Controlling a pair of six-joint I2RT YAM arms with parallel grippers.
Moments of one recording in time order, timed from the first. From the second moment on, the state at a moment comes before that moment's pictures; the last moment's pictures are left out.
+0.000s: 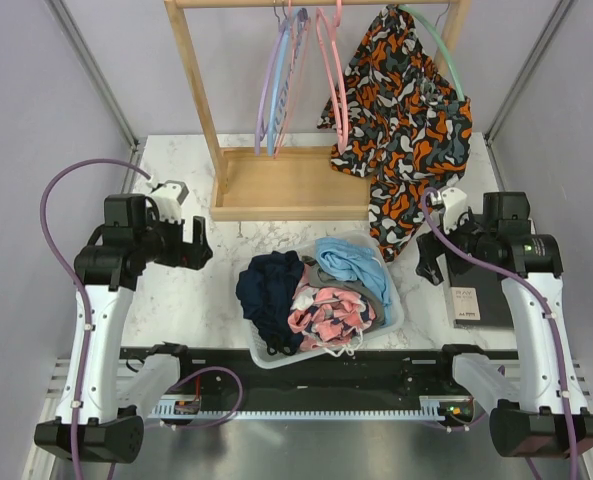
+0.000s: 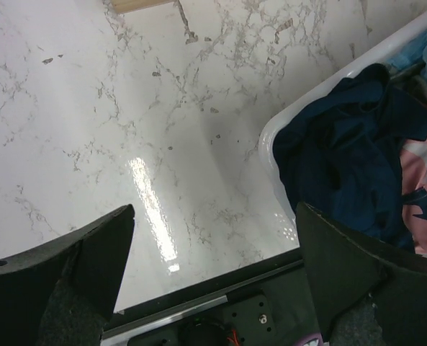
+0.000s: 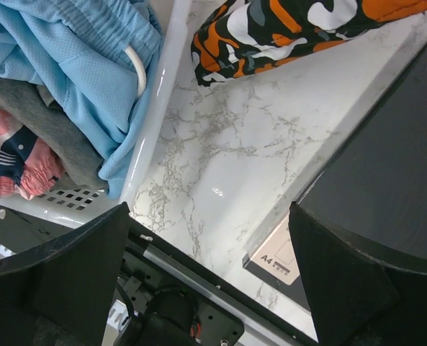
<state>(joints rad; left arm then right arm) -0.02 0.90 1.15 -1.04 0.29 0.12 -0.04 0.96 1.17 -1.17 -0.43 -0.45</state>
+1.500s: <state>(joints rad) -0.01 0.73 1.16 -0.86 0.42 -0.06 0.53 1.41 1.21 -0.86 -0.30 -0.34</state>
